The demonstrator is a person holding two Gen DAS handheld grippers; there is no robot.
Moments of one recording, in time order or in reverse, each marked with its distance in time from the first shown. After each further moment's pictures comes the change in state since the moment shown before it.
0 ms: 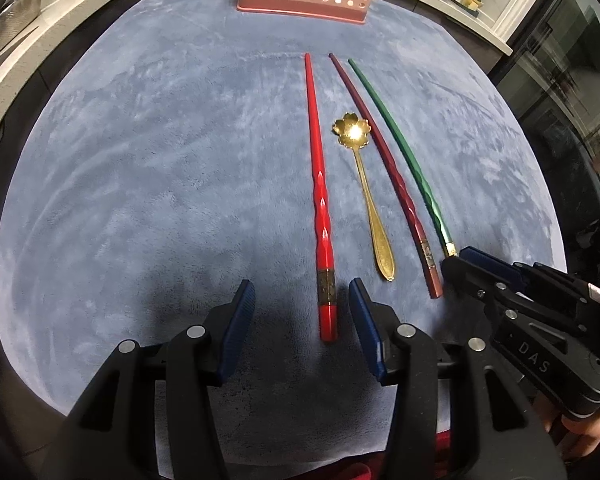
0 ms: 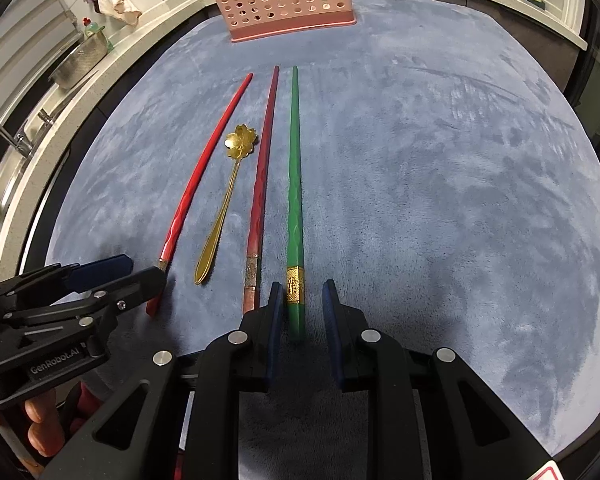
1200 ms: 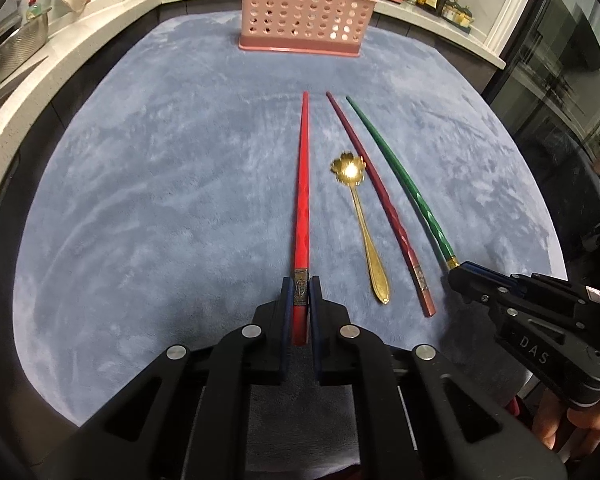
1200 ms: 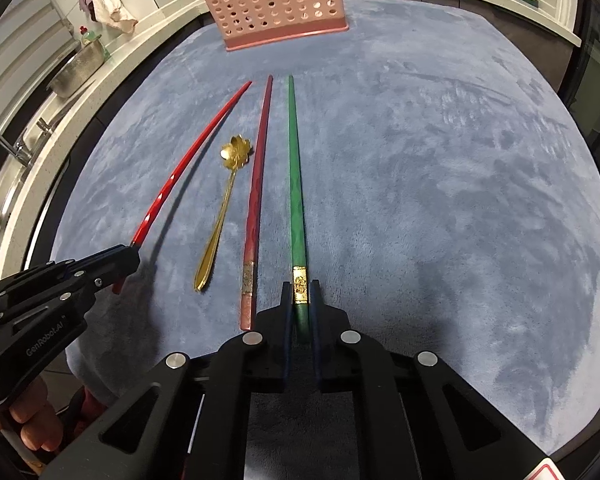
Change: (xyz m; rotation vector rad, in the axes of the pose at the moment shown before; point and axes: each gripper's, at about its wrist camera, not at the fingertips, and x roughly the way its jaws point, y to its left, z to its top) left arm -0.024 -0.003 0.004 0.028 -0.117 0.027; right arm -0.010 -0.006 0.005 0.026 -0.029 0.006
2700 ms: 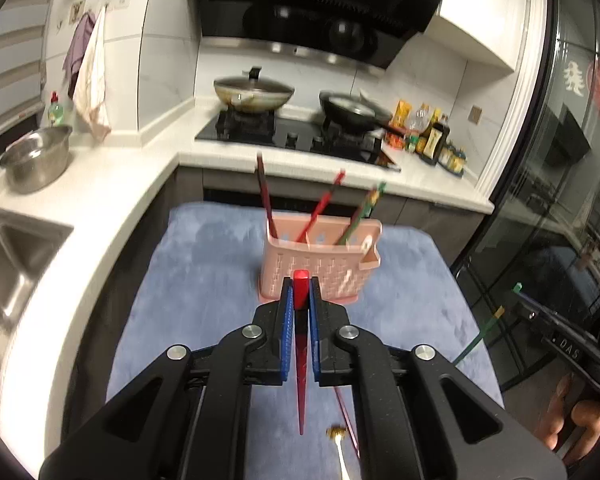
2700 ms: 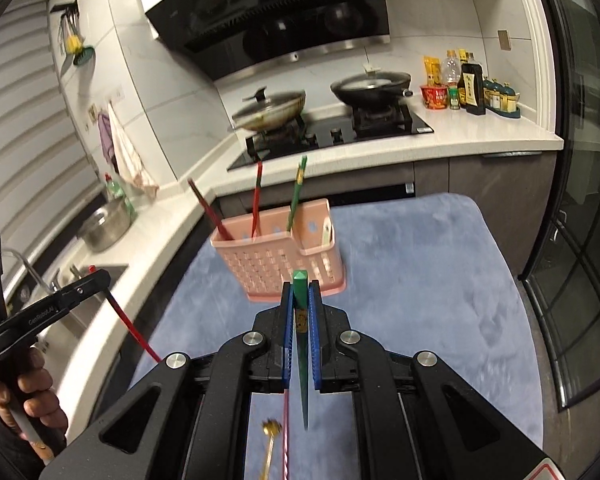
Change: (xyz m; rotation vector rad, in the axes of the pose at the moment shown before) left arm -0.143 0.032 0.209 -0.050 -0.446 -0.024; right arm -0.150 -0.017 0.180 0.050 -0.487 0.072
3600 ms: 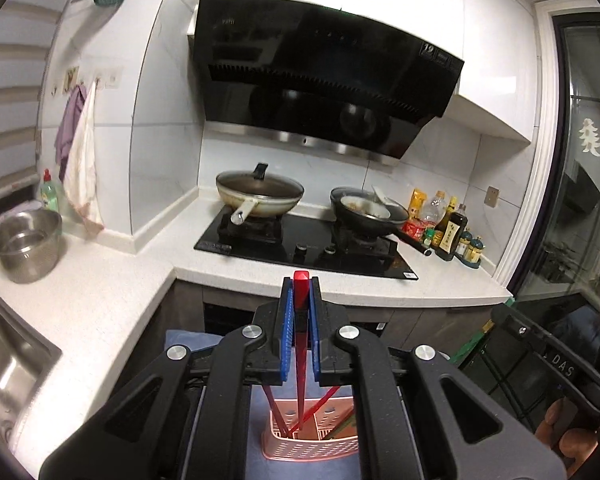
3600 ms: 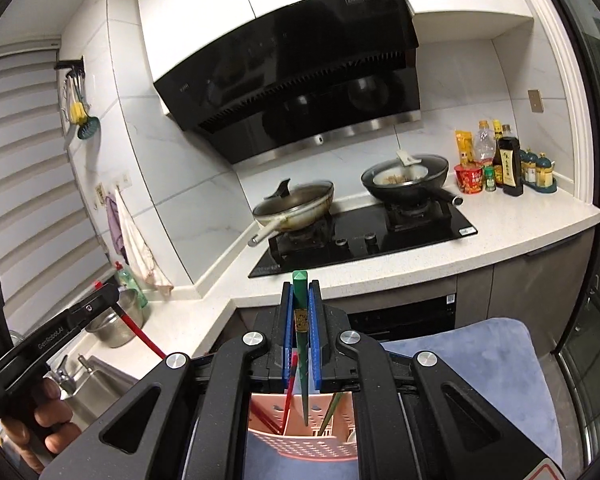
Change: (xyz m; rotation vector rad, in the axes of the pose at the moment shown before) left arm 0.060 0.000 0.141 -0.013 -0.267 0.036; right arm 0.079 0.033 0.160 0.002 -0.238 0.078
